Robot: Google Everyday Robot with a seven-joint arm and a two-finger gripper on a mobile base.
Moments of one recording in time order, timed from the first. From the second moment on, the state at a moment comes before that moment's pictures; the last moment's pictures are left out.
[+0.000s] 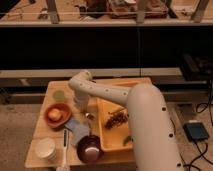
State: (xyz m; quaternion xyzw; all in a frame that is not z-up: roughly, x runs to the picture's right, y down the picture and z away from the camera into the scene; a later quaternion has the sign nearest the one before) arm -0.150 0.116 0.919 -0.07 -0.34 -0.86 0.37
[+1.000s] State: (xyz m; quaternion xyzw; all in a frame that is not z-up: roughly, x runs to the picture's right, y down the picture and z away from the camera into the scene) arm -0.119 0.056 0.883 -0.06 -0.35 -0.82 0.44
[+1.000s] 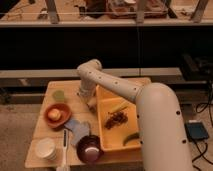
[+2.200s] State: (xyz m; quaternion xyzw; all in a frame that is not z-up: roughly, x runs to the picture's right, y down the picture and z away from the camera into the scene) arm -0.203 -0.050 0.881 0.01 -0.35 -0.85 0.40
